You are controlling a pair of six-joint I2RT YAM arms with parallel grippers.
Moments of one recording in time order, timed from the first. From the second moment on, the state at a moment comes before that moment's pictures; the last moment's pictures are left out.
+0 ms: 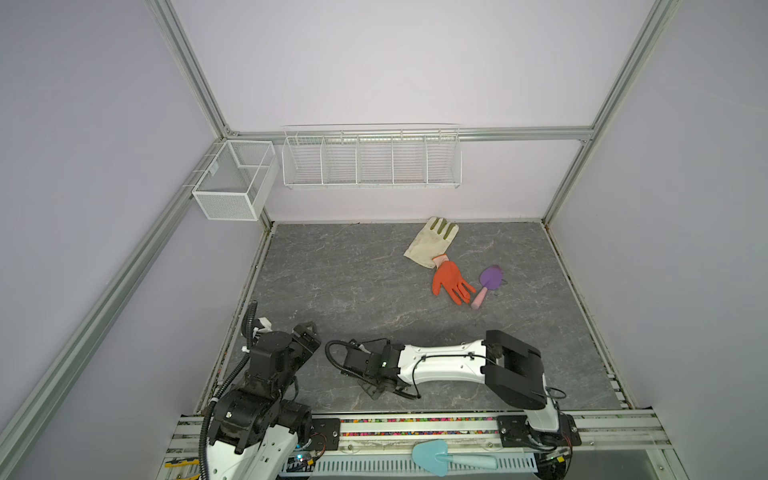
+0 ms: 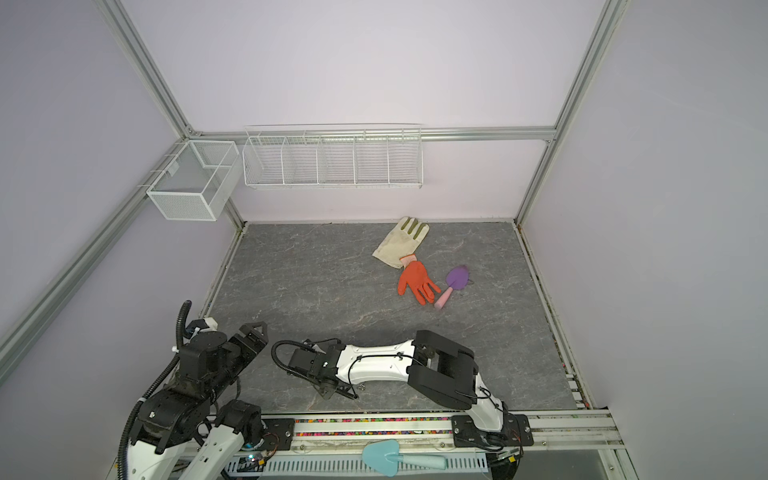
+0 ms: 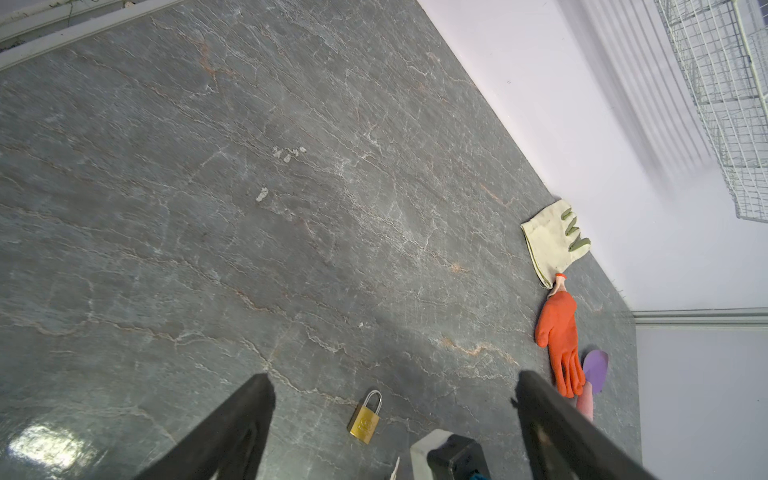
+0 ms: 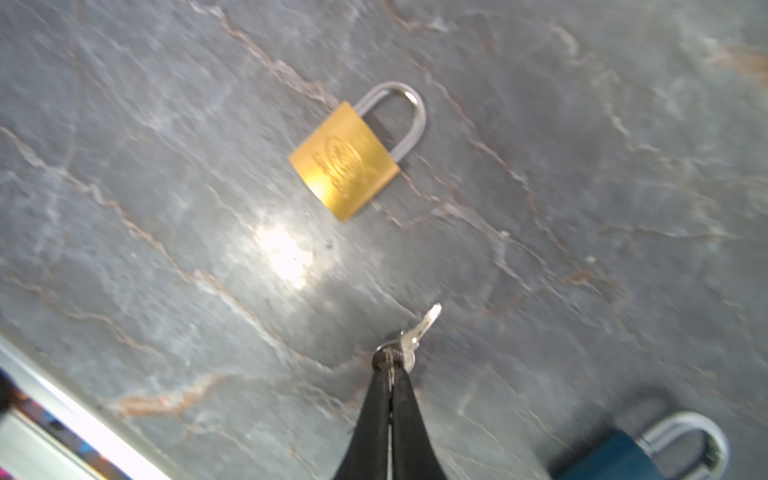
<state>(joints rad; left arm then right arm) -0.33 0.35 0.68 -0.97 -0.19 -0.98 1.36 2.03 1.42 -0.67 0.21 0.50</state>
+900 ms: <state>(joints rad) -0.34 0.61 0.71 -0.55 0.36 -0.90 1.23 1.45 1.10 -0.39 0.29 -0.01</state>
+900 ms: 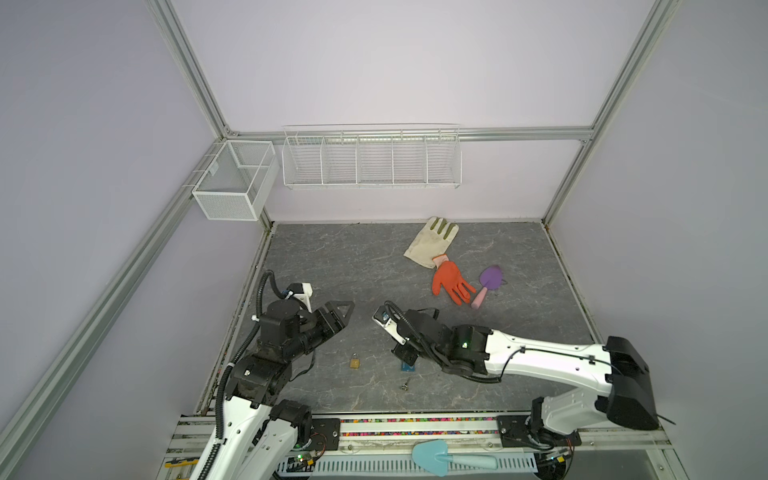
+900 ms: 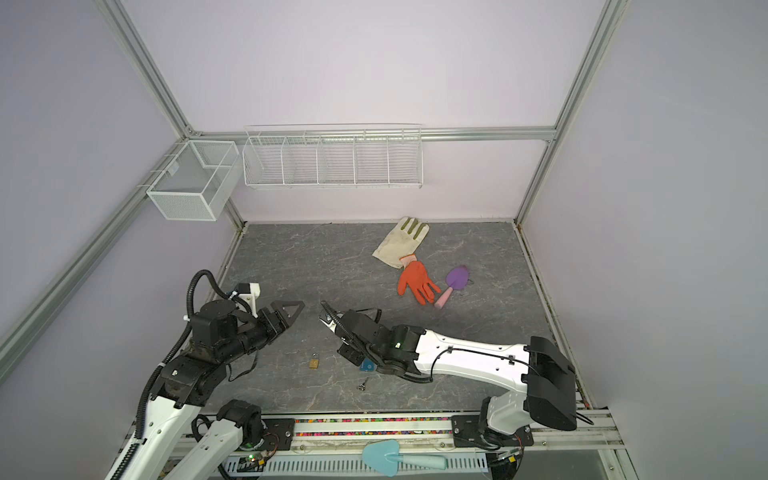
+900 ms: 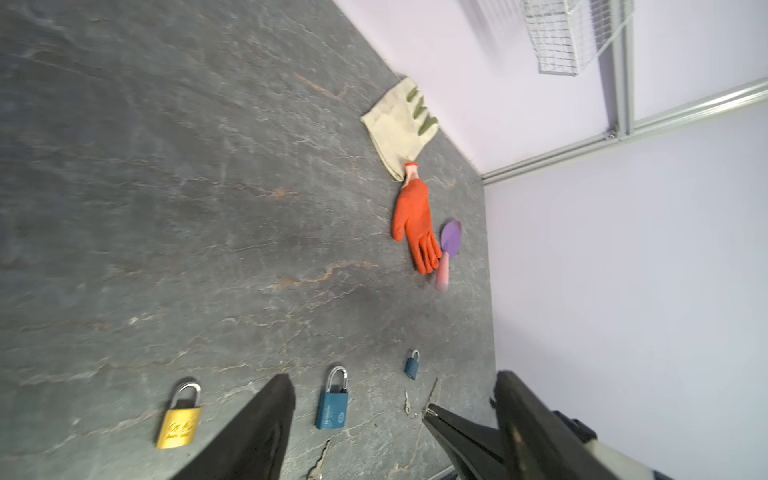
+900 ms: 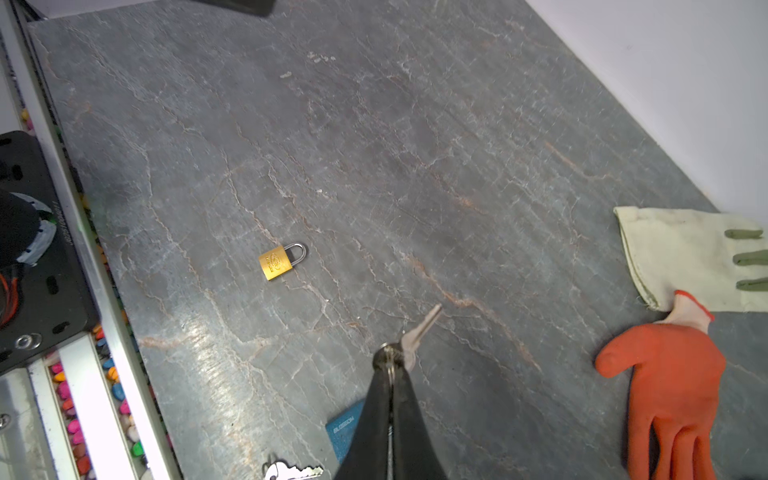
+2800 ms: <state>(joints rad) -0.70 0.87 0.67 -0.21 0.31 -0.94 1.22 1.36 1.13 -0.45 0.27 -0.16</state>
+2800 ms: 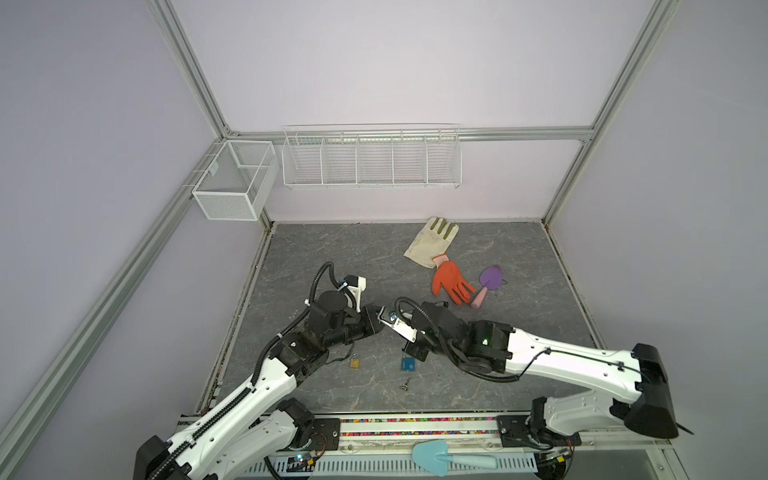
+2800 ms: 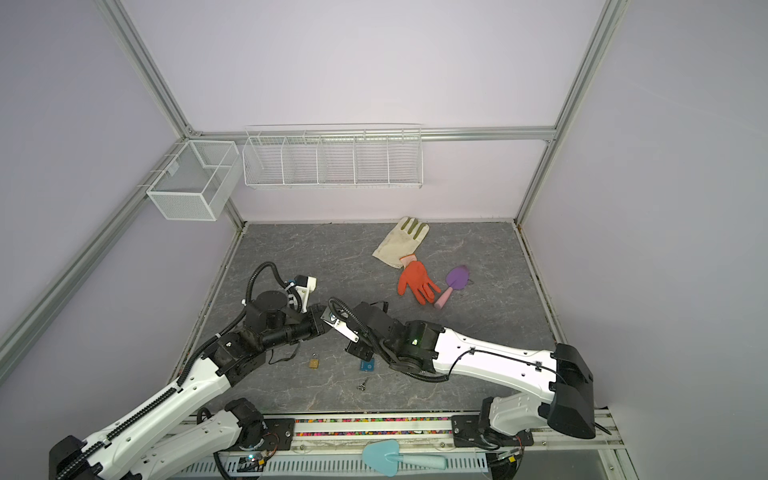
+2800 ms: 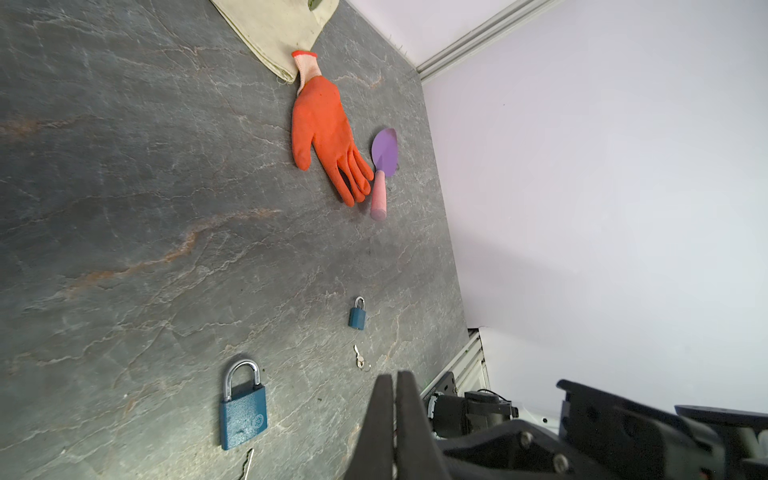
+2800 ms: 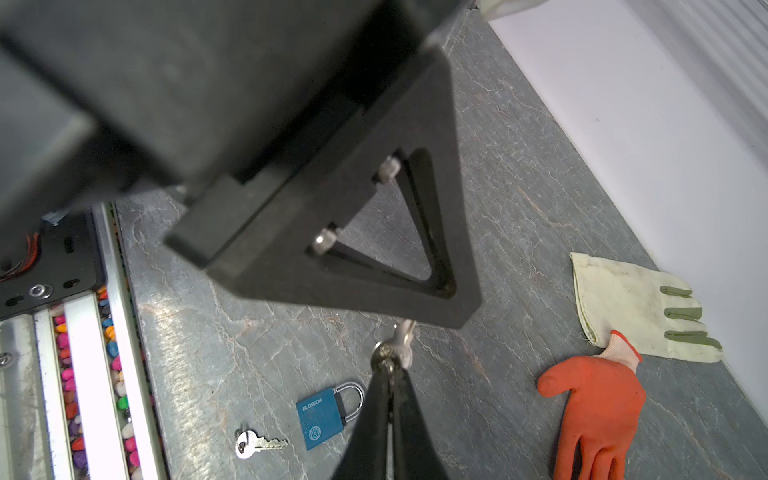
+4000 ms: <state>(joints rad) -0.70 0.93 0.72 0.35 0.22 -0.76 0.77 1.28 0.96 0.19 -0.57 0.81</state>
